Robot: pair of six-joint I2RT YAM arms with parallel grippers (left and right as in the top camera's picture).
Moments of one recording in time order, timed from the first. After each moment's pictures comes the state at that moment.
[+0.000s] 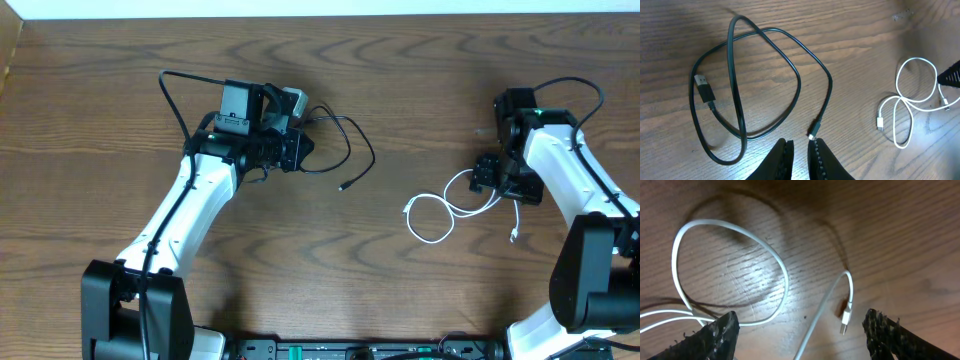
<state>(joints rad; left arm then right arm) -0.22 1.59 1.12 -0.52 0.49 -0.04 0.01 1.77 1.21 -1.04 0.15 0.36</state>
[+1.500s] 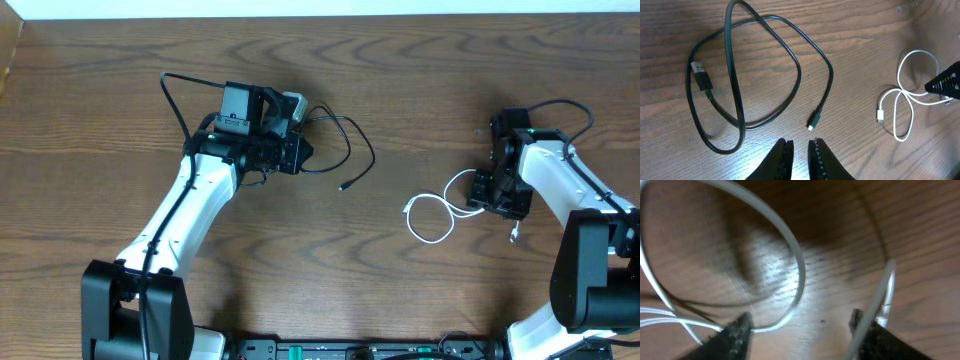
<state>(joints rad) -0.22 1.59 1.12 -0.56 0.49 -0.03 0.01 1.77 1.07 -0.93 0.04 0.37</state>
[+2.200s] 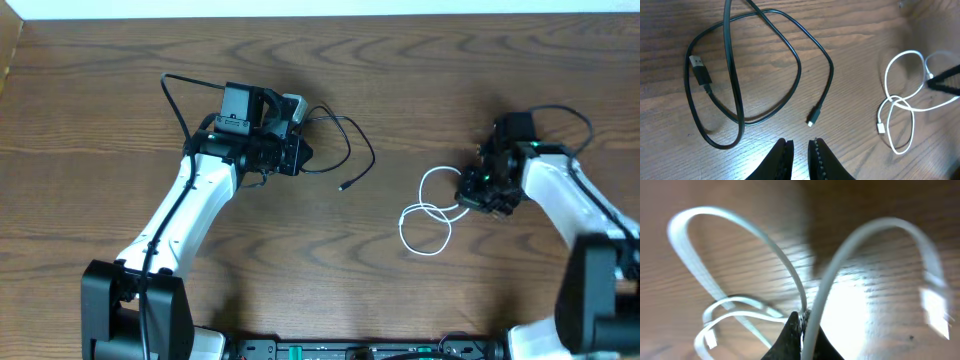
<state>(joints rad) -0.22 1.59 1.12 -0.58 0.49 -0.03 0.01 1.65 0.99 -0.78 -0.25 0.35</state>
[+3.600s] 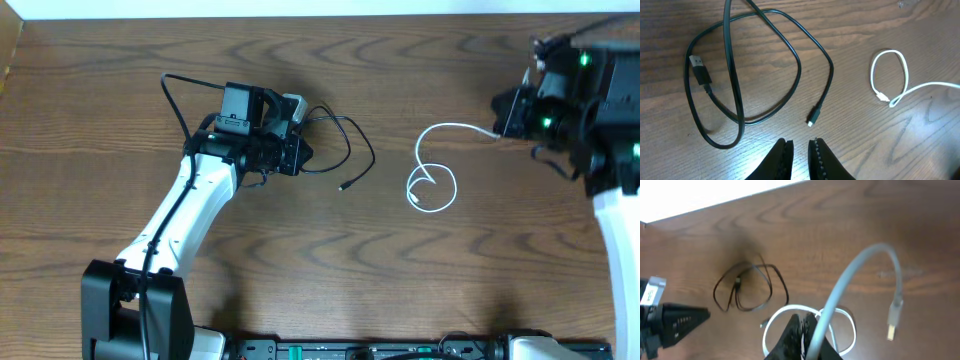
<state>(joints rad) -0.22 1.59 1.12 -0.58 0.49 -0.03 0.01 1.36 1.50 -0.94 -0.31 0.23</state>
